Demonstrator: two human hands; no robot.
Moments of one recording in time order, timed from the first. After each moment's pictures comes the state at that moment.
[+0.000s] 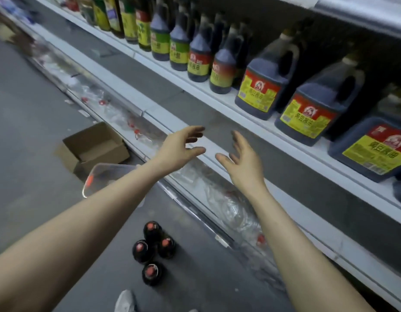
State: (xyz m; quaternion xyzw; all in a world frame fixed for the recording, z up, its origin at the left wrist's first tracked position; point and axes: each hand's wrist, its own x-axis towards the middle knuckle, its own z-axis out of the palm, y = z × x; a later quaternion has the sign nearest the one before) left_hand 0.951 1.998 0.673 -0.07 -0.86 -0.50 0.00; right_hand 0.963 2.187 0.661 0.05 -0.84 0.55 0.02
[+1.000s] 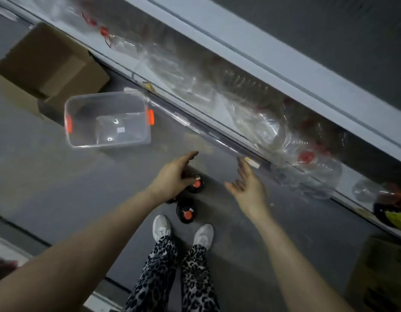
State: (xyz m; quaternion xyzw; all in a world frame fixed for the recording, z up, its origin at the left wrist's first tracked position) left_hand 0.960 1.866 0.313 -0.07 -0.86 -0.39 -0.31; right_hand 1.019 2.080 0.316 -0.24 -0.79 0.53 -0.17
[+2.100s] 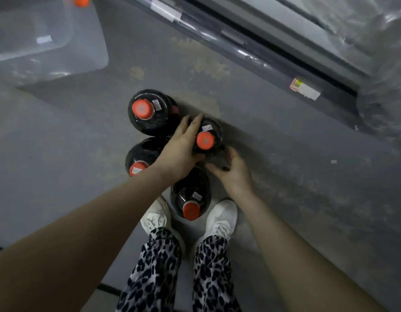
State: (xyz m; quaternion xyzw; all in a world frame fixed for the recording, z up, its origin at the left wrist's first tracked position) left_hand 0.999 1.898 -0.077 -0.07 -0.85 -0.34 -0.39; right_hand 1.080 2.045 -0.111 -0.32 -0.74 0.52 -0.26
